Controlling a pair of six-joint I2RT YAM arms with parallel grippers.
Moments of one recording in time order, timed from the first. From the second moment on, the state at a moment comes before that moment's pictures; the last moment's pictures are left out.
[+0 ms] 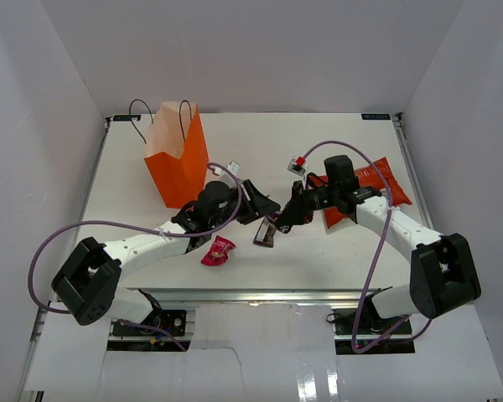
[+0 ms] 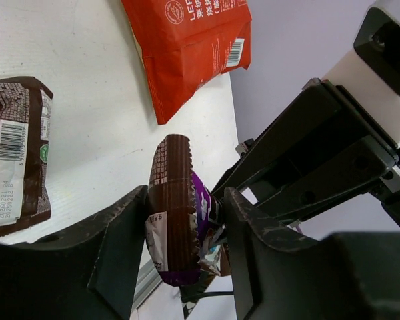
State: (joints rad) left arm -0.77 1.37 0.75 0.32 0.17 -1.06; right arm 0.42 1.39 0.89 -0.21 -1.07 0.00
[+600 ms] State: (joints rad) left arm -0.77 1.27 0.82 0.06 0.05 -0.94; right arm 0.40 1.39 0.99 -0.30 -1.12 -0.15
